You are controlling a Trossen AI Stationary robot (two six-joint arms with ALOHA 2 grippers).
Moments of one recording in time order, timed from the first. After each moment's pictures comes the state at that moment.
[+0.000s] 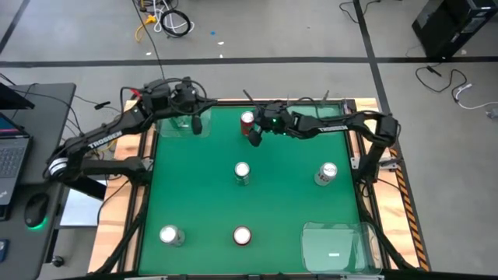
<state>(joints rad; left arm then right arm) 0.63 1.02 0.87 0.01 0.32 0.22 -0.36 1.78 1.07 0.23 0.15 0.06</state>
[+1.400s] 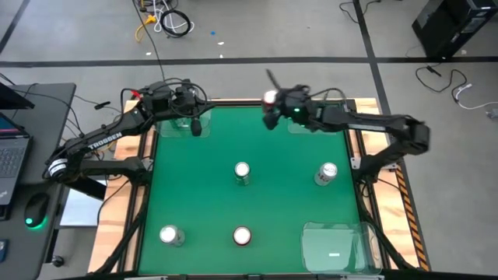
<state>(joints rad) 0.63 1.01 0.84 -0.01 0.30 0.28 -0.34 1.44 1.11 -0.12 0.48 0.12</state>
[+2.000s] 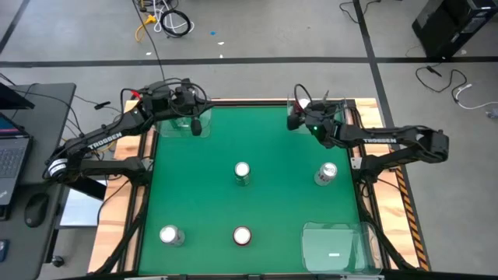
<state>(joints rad) 0.63 1.01 0.84 0.00 0.30 0.28 -0.39 1.23 0.60 0.14 0.81 0.46</state>
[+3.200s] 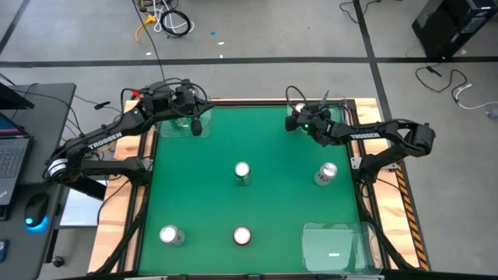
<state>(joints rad) 0.64 1.01 0.84 -0.02 0.29 0.26 -0.49 1.42 0.57 0.18 0.69 0.58</state>
